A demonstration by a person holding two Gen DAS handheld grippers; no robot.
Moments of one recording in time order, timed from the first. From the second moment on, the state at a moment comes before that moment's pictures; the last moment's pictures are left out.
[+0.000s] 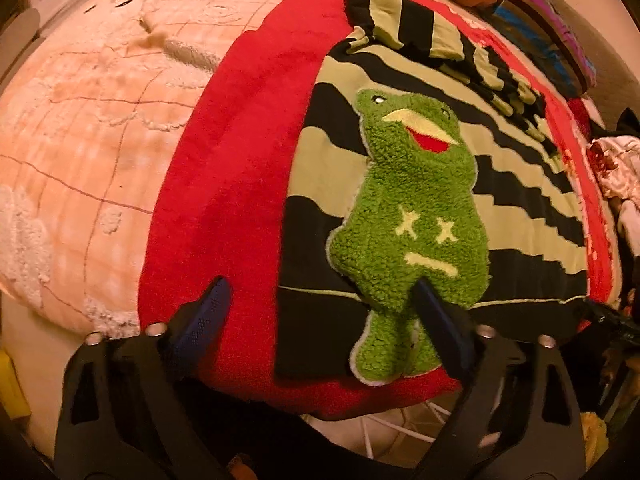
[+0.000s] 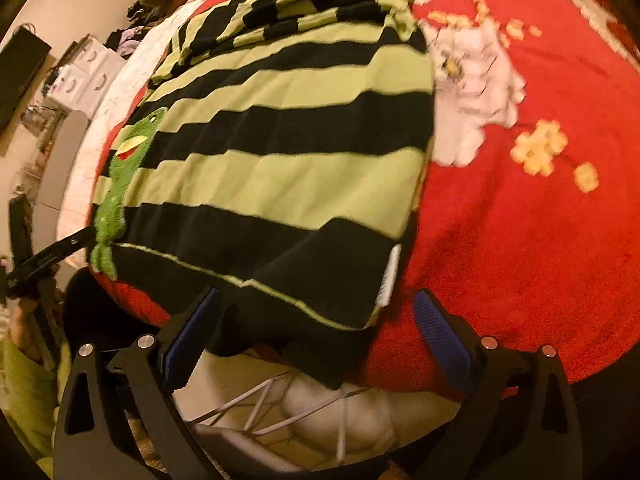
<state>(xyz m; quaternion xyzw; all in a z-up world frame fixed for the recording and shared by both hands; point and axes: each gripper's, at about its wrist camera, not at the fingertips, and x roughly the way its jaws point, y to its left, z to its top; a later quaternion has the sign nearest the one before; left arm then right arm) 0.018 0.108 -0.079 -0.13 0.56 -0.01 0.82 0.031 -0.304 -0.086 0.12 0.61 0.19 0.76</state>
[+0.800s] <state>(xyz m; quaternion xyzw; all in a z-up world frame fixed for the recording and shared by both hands) 0.022 0.109 -0.087 -0.15 0.57 -0.02 0.81 0.029 -0.313 -0.082 0.13 0.61 0.19 0.76</state>
